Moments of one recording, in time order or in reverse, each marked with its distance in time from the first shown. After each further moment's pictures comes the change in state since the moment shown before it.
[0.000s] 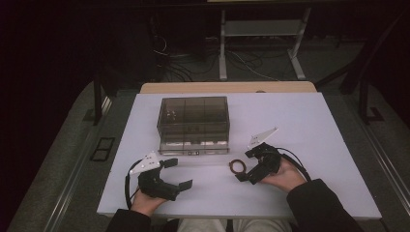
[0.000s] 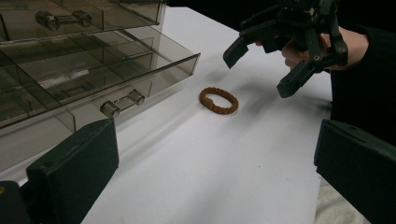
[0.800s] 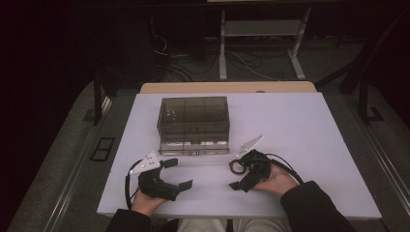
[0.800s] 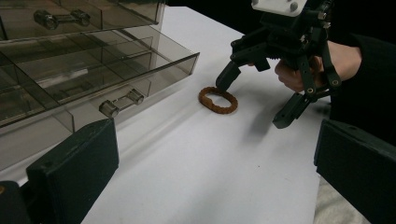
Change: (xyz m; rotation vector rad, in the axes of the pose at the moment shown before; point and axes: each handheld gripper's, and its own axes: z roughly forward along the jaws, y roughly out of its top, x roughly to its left) left arm 0.000 0.000 0.000 0.002 -0.003 0.003; right arm 0.009 -0.001 0.030 0.099 0.024 -0.069
